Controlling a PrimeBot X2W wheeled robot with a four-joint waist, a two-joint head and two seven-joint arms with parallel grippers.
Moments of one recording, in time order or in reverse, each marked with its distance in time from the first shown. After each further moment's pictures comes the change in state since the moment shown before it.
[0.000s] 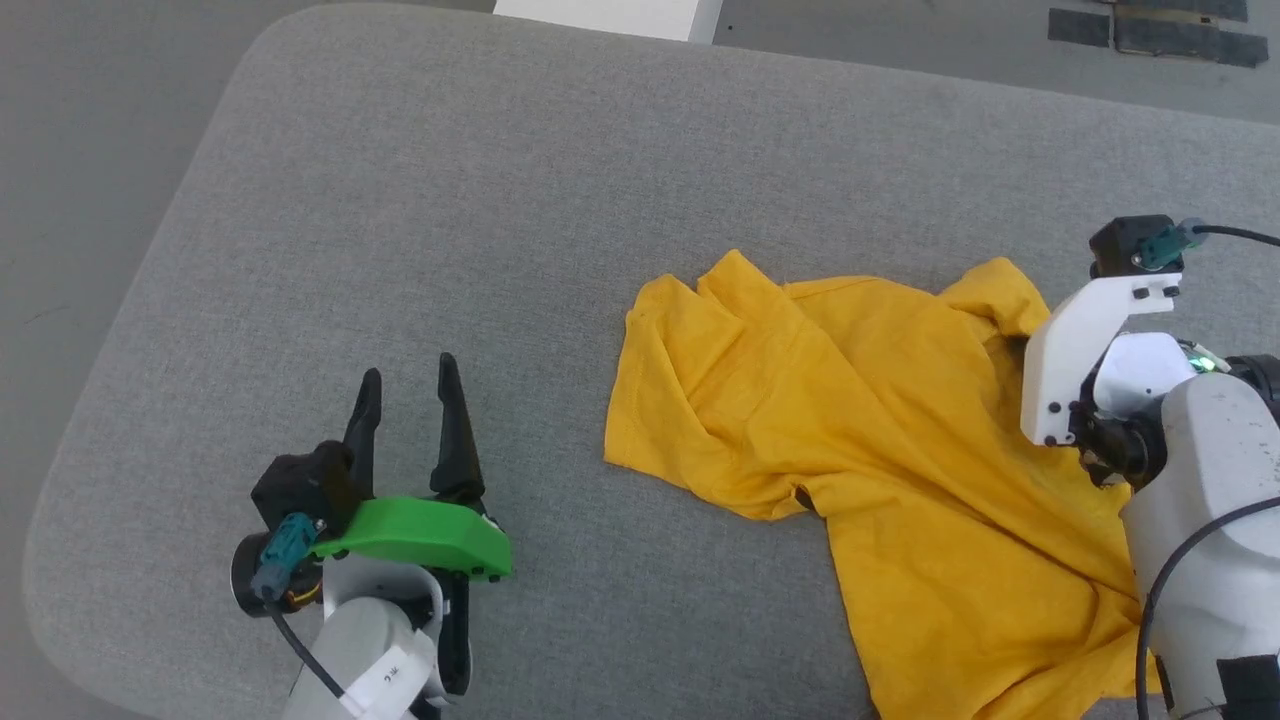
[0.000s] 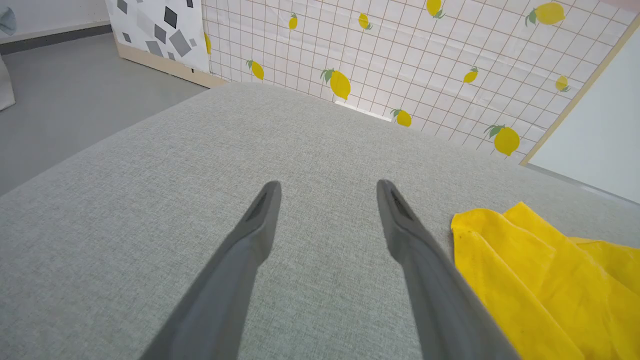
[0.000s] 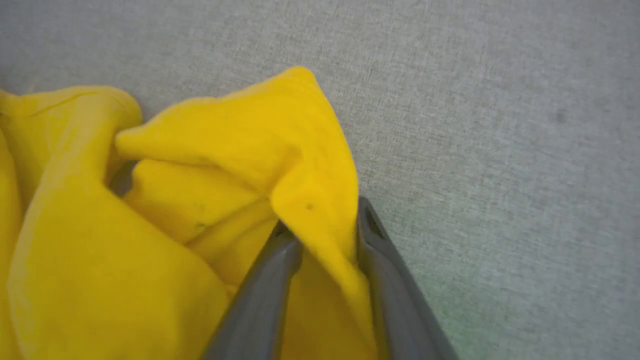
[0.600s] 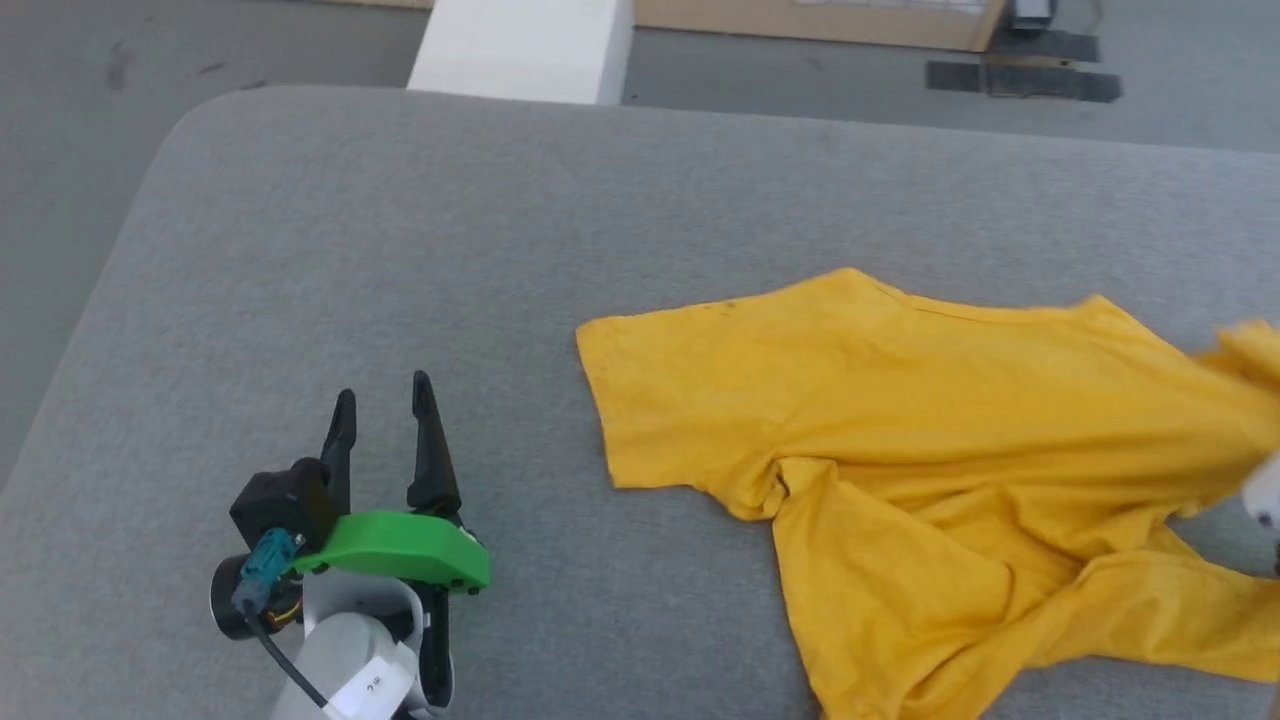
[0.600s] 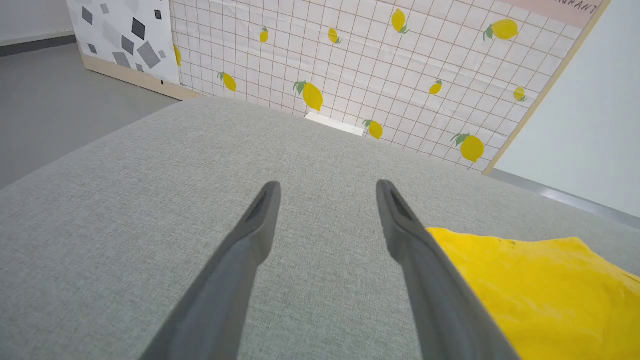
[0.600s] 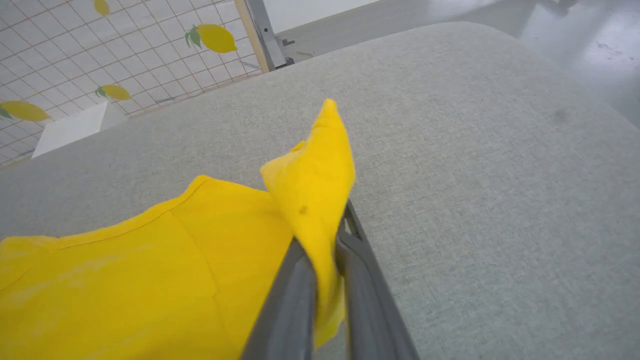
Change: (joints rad) left arm 0.023 0.000 0.043 0.012 0.010 -0.003 0.000; right arm 0.212 0.065 -0.541 -0.271 -0.057 0.000 -0.300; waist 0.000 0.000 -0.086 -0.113
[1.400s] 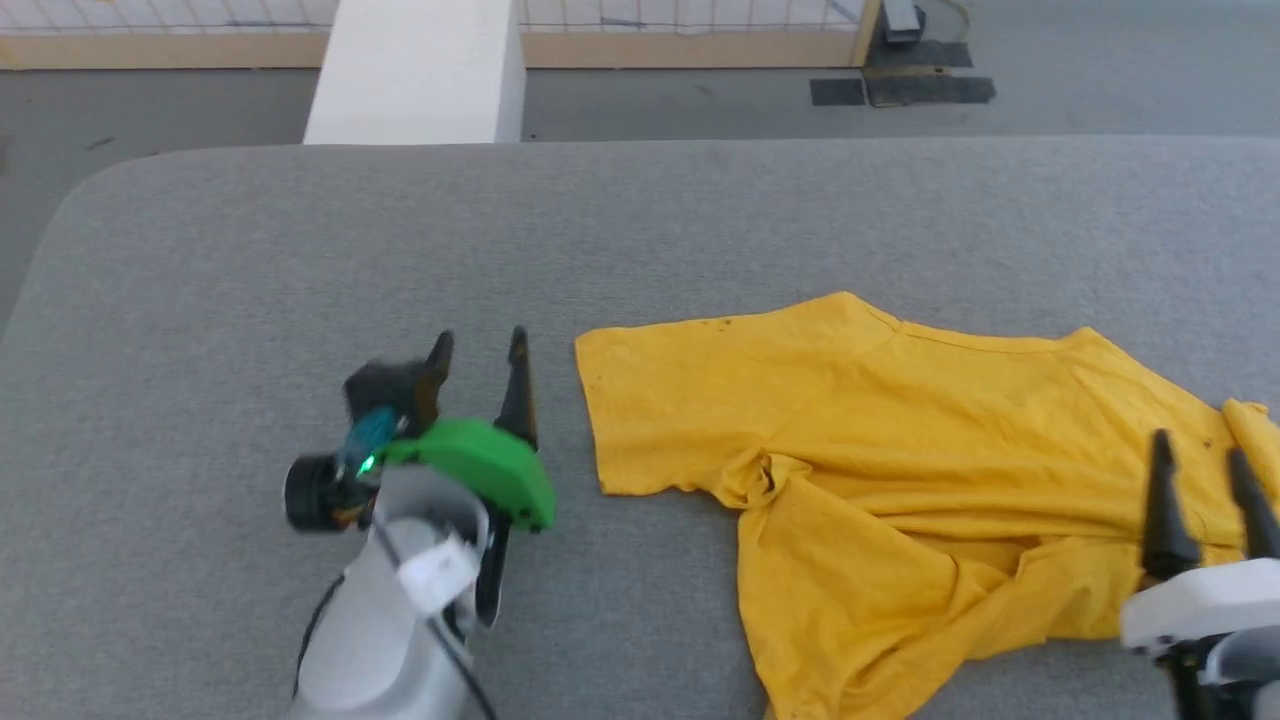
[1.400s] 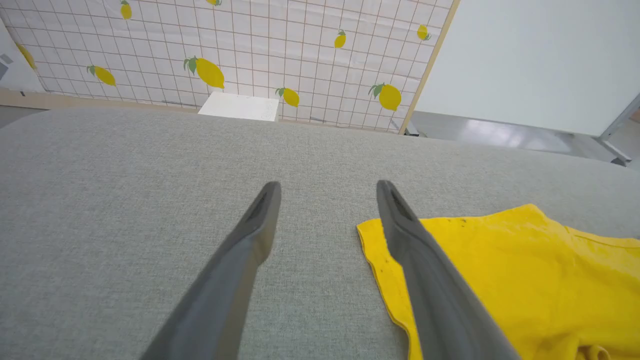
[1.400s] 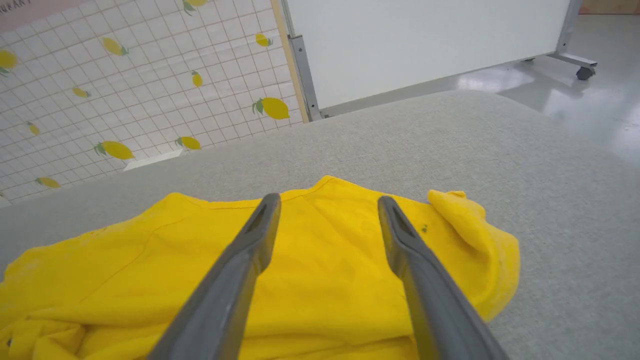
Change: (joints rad) left arm -0.192 0.001 -0.116 0.176 0.037 -0.036 0.140; right arm 0.362 0.030 0.307 -0.222 0.209 0.000 -0.371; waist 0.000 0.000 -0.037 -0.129
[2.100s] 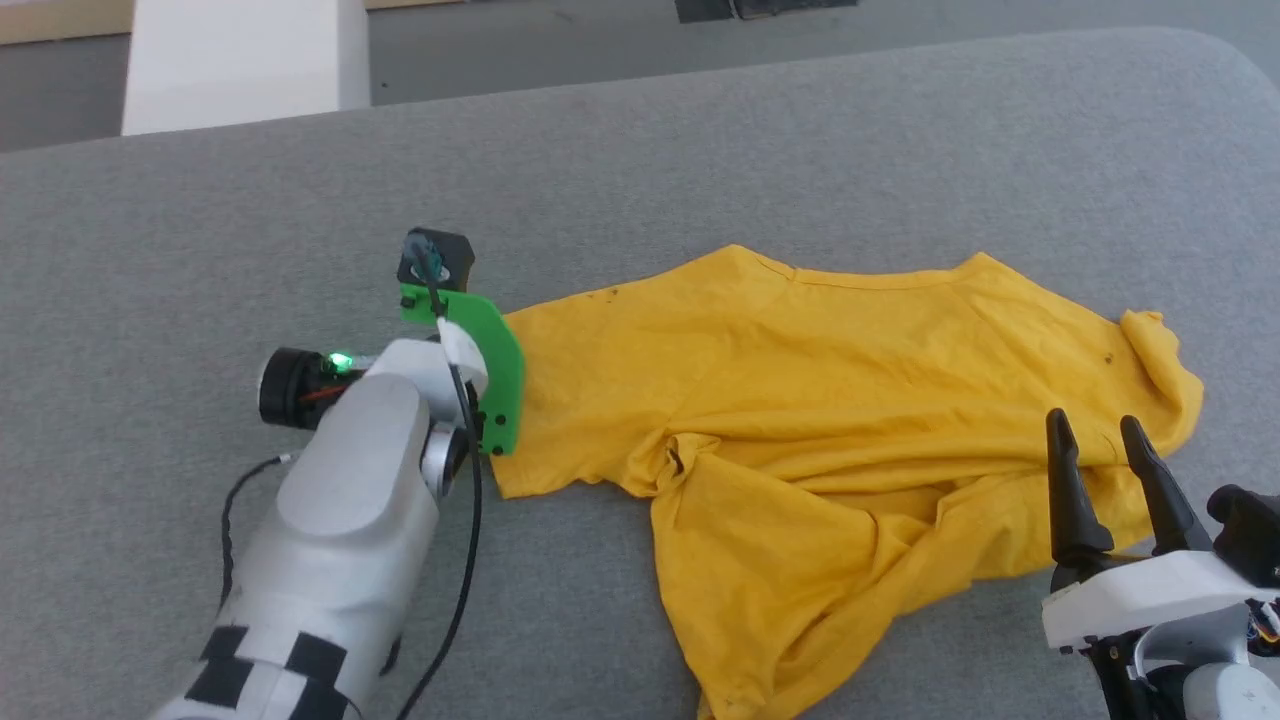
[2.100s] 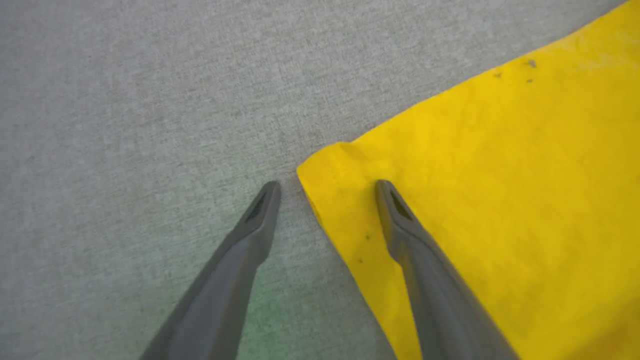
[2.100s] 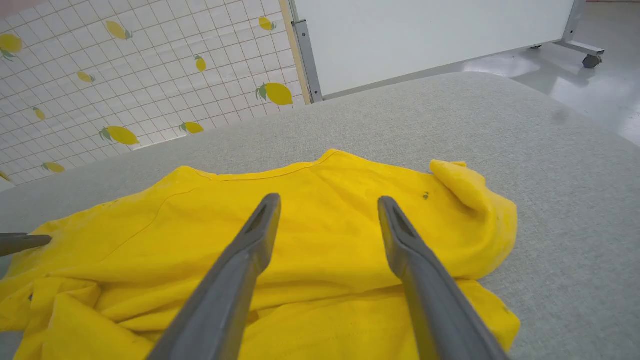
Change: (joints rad) left arm -0.379 0.071 -0.121 0.411 0.059 -0.069 0.580; right arm 0.025 0.000 0.196 -0.080 0.037 0.000 -0.022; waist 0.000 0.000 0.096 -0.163
